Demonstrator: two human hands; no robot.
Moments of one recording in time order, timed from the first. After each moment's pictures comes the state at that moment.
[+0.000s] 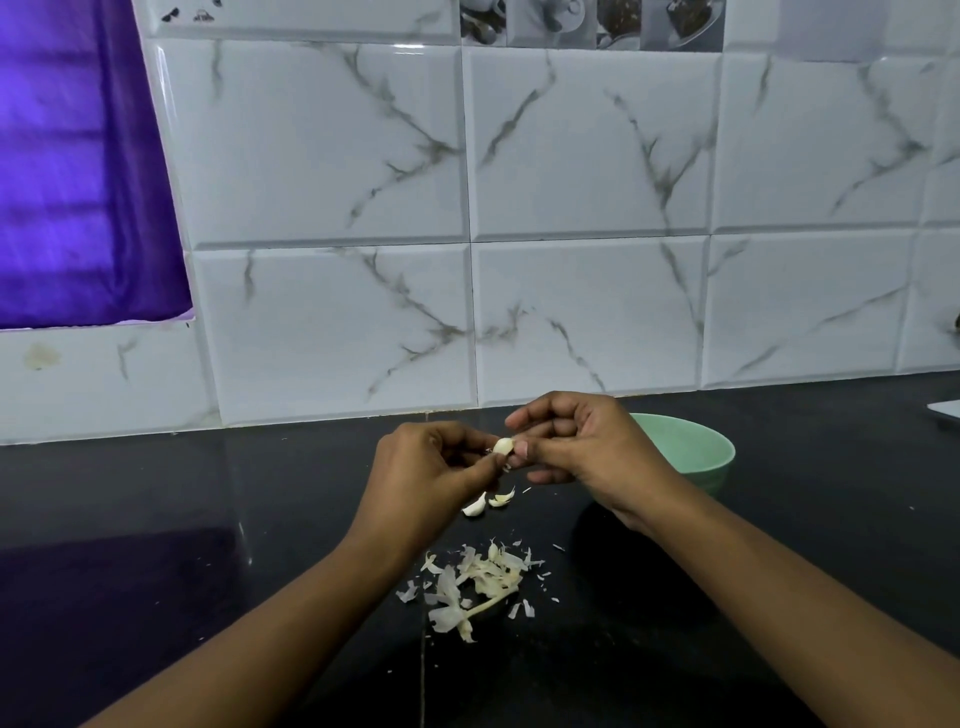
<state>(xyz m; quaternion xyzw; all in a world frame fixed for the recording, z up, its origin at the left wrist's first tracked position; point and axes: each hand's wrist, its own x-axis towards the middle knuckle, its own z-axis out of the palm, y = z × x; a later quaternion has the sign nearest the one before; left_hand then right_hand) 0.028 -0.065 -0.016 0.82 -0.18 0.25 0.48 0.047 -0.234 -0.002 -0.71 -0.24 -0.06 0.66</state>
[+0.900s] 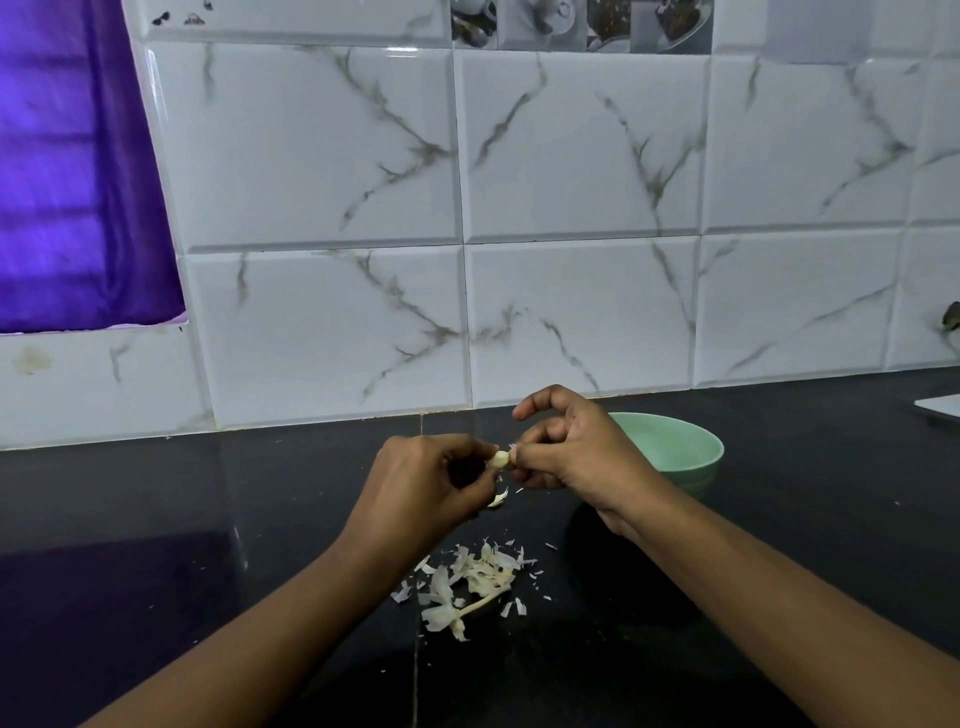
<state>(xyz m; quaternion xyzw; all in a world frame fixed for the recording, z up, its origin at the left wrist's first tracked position) 0.025 -0.065 -0.018 0.86 -0.24 0.32 0.32 0.043 -0.229 -0.003 -0.73 -0.20 -0.08 0.65</state>
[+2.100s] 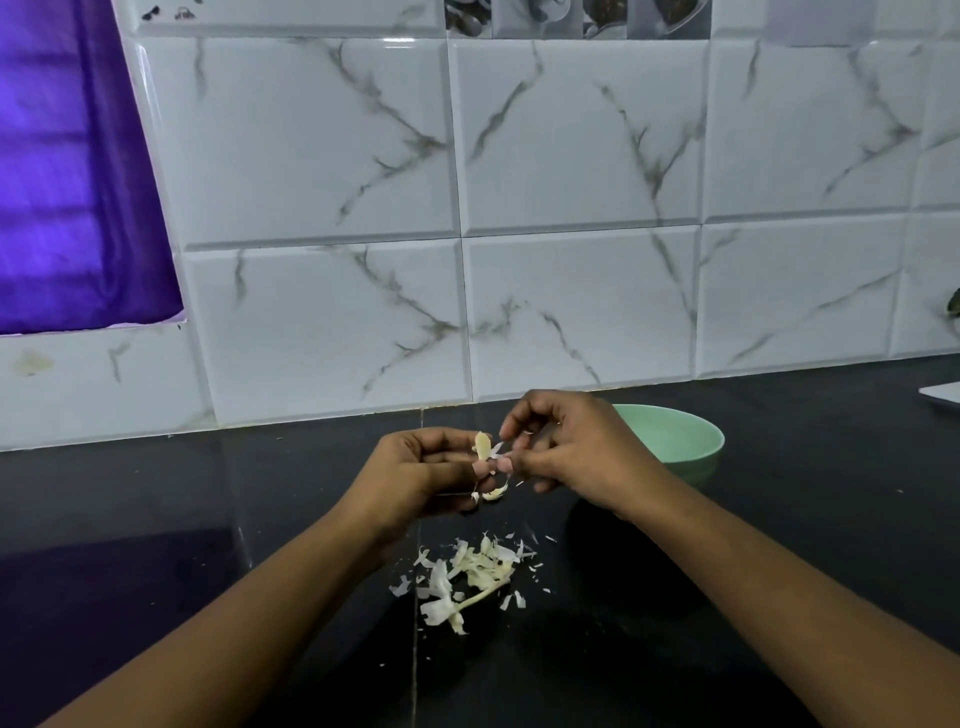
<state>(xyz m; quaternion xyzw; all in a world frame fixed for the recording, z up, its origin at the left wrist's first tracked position) 0.036 -0.059 -0.016 0.72 -0.13 0.01 0.68 0.041 -0.235 0.002 -0.82 -0.24 -0.12 0.51</state>
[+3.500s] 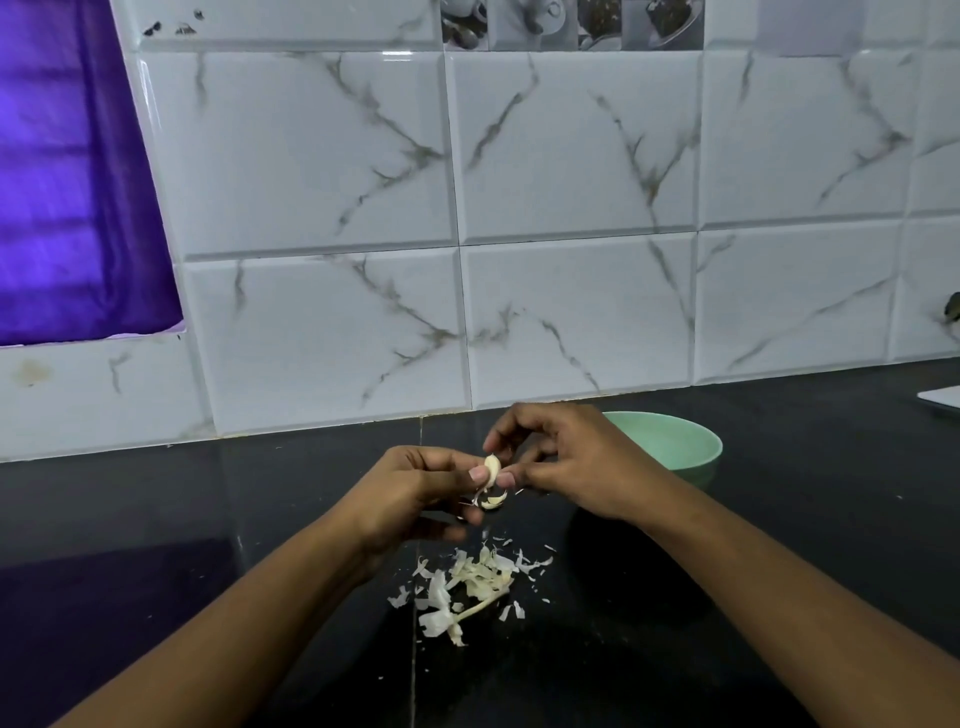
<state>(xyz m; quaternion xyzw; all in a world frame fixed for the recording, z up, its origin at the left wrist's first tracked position) 0.025 -0.058 -0.007 0.75 -0.13 -0.05 0.65 0.044 -0.243 0.005 -0.82 -0.34 -0.10 0.45</state>
